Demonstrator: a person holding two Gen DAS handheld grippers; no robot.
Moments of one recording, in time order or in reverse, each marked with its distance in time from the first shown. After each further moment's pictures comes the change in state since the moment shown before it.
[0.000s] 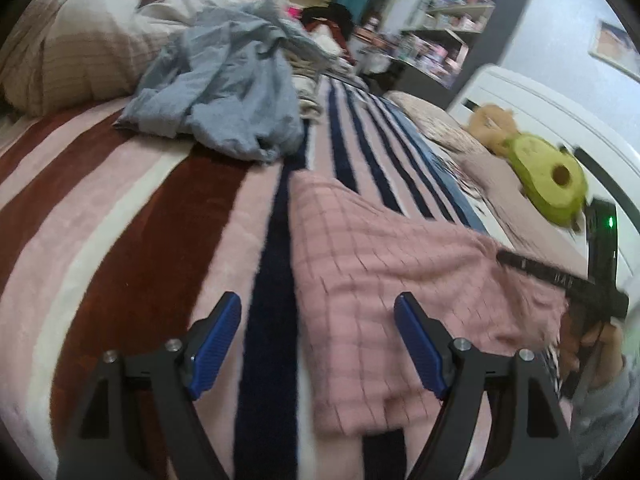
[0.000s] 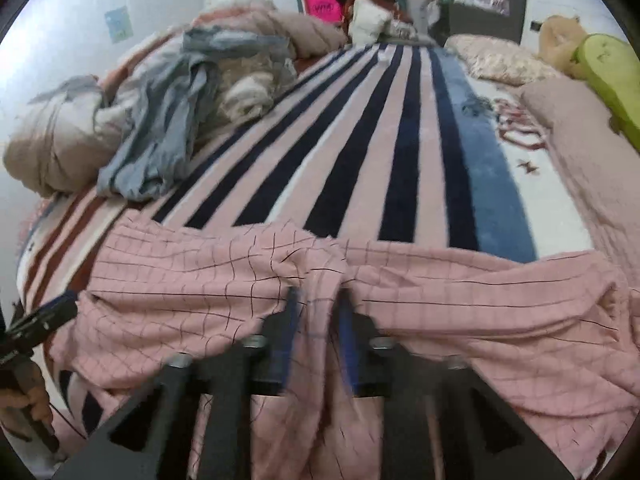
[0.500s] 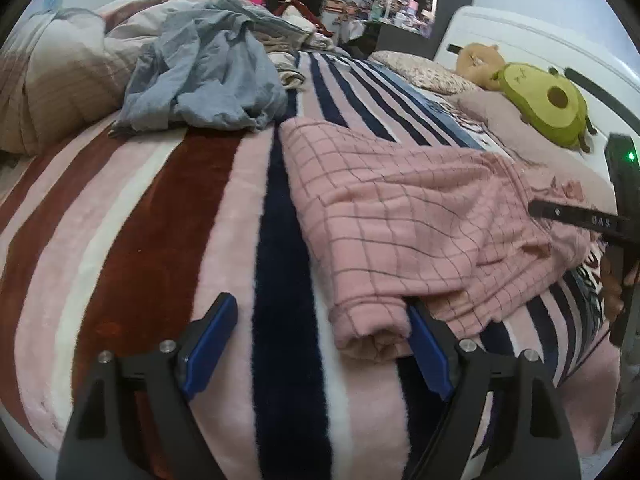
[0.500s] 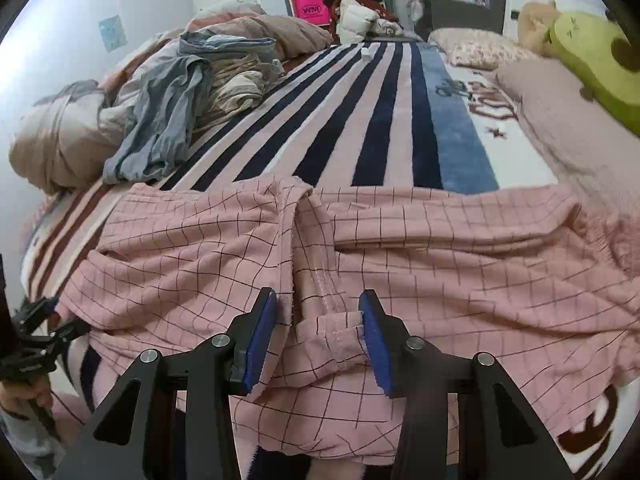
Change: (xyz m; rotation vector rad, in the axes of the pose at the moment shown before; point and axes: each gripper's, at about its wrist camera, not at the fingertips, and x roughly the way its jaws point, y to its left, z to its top) left arm 0.002 -0.008 -0.032 0.170 0.069 0.117; right arm -0.023 -0.014 -0.048 0.053 0.015 0.004
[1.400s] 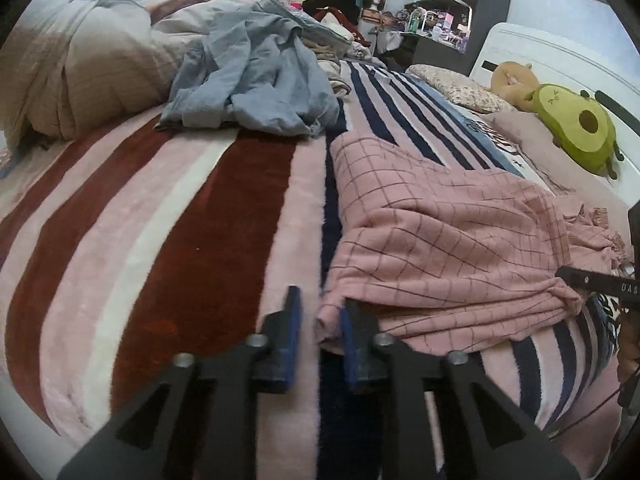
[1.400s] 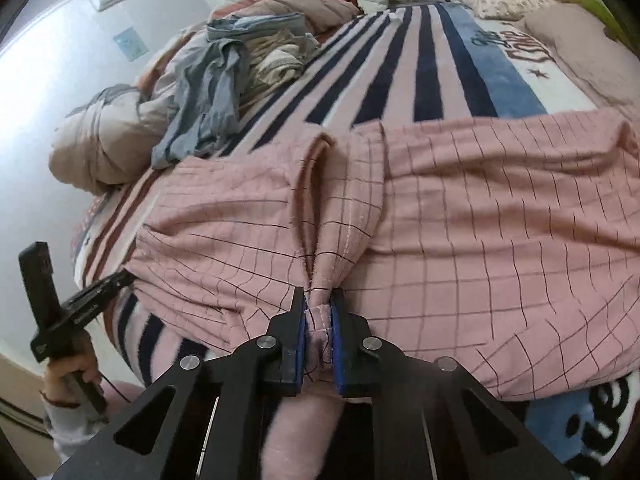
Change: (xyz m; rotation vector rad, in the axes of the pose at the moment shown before) left arm -0.009 0.024 0.002 -0.079 -0.026 0.086; right arm 0.007 0.017 -0.034 0.079 0.087 0.214
